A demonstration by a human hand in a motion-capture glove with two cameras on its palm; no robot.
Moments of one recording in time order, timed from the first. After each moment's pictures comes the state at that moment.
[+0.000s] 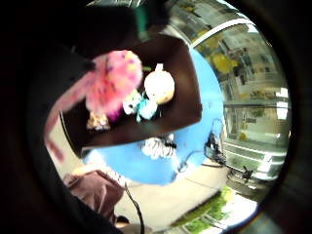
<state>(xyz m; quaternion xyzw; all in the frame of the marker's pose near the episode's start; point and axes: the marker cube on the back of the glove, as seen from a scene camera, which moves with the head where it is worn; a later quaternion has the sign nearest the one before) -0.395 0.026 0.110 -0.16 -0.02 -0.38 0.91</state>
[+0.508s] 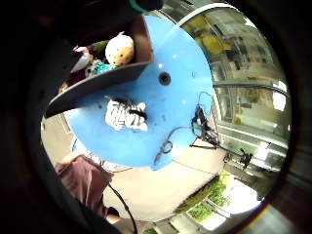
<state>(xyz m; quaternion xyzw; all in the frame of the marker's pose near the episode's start) -0.219 -0.011 0.083 -0.20 0.03 -0.32 0.92</state>
